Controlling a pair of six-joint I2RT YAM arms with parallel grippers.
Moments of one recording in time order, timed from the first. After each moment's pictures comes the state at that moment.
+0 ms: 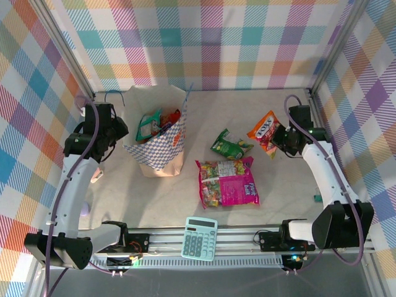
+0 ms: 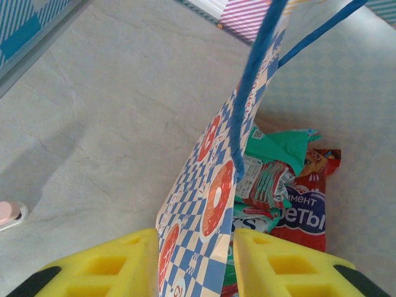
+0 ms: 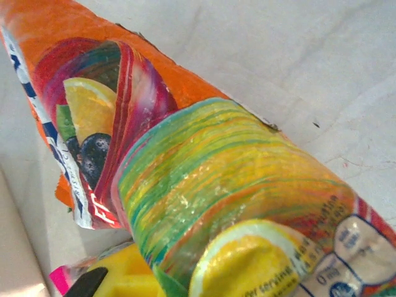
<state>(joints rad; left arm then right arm) -0.12 1.15 1.32 -0.90 -0.20 -0.59 0.08 1.28 1.18 -0.87 -0.07 0.62</state>
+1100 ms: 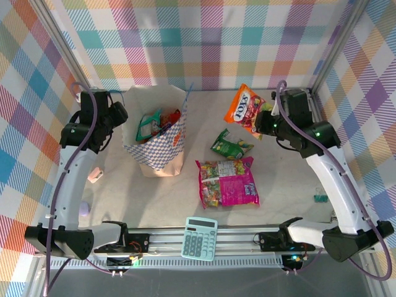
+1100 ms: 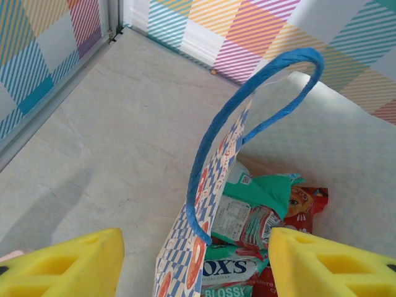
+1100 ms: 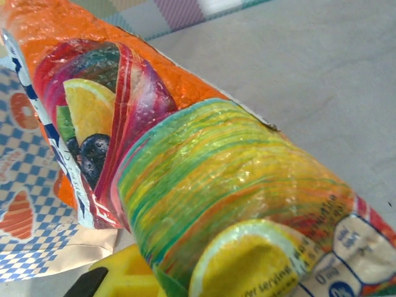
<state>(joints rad) -0.12 1.23 1.48 -0.89 -0.27 -0.53 0.42 1.20 1.56 -1.00 0.04 0.48</state>
